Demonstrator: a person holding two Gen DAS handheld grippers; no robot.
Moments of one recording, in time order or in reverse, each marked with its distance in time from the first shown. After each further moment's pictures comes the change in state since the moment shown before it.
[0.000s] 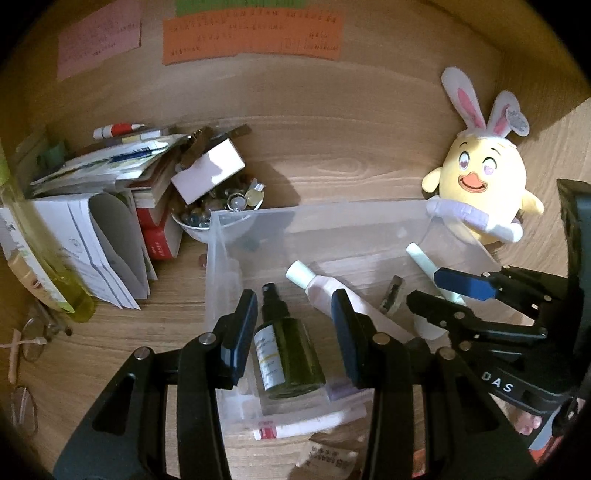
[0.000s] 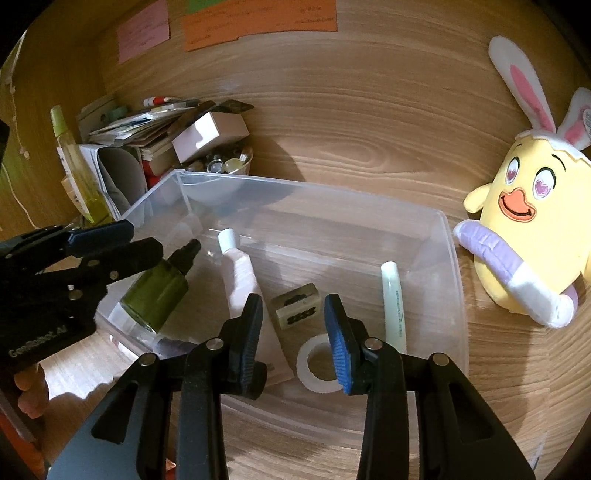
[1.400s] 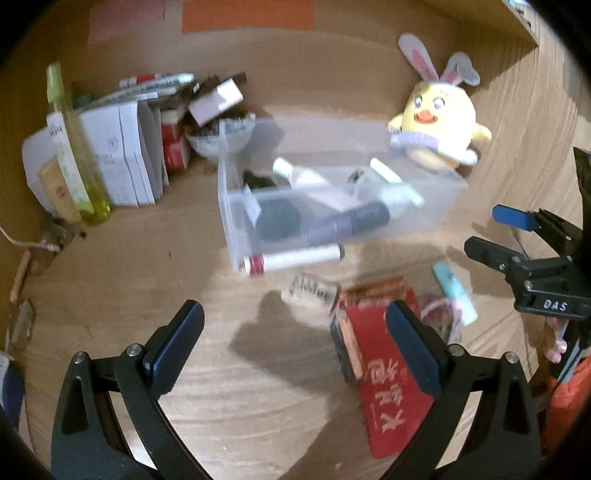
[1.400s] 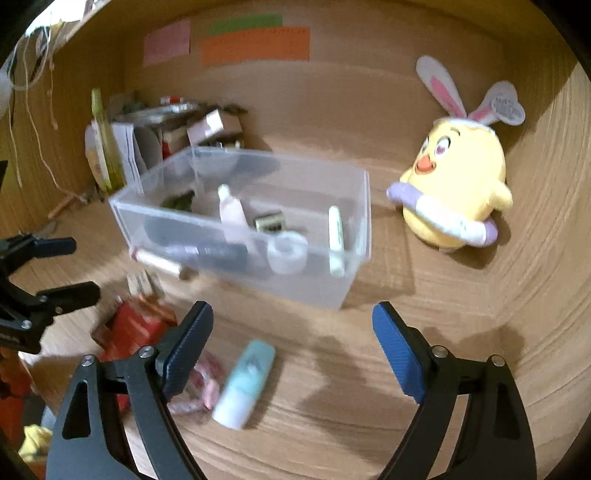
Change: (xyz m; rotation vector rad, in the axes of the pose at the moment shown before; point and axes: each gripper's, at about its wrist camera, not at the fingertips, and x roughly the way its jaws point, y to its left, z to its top) left arm -0.064 -0.001 -0.104 0.023 0.098 -0.049; right arm -0.089 -0.004 -0.088 -0.036 -0.051 -0.110
